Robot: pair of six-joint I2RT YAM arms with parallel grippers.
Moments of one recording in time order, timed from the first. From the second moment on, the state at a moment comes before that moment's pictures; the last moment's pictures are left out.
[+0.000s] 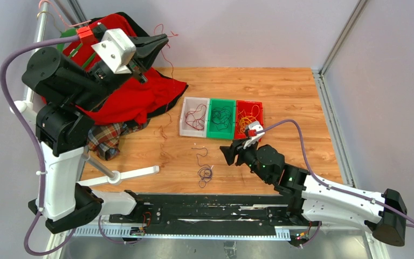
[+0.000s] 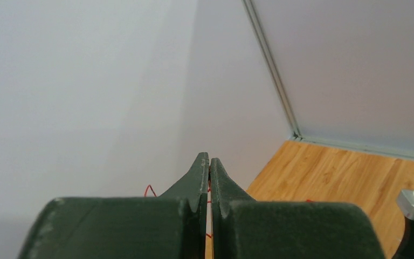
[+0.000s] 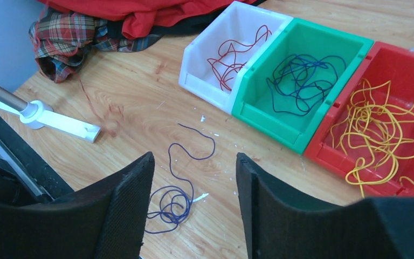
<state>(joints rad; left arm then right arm) -0.61 1.27 2.19 -0.58 0.30 0.39 1.11 0.83 0.54 0.12 0.44 0.29</state>
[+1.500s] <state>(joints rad) -0.61 1.28 2.30 -0.59 0.37 0.38 1.00 1.59 1.19 0.34 0.10 0.20</state>
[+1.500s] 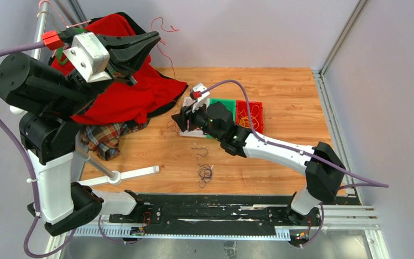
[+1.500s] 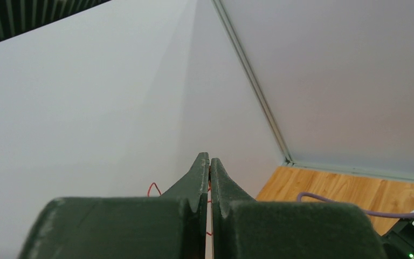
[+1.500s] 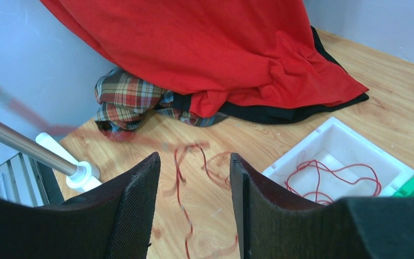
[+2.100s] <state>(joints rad) -0.61 1.26 2.37 -0.51 0.30 0.42 1.00 1.86 1.35 0.35 0.08 0.28</state>
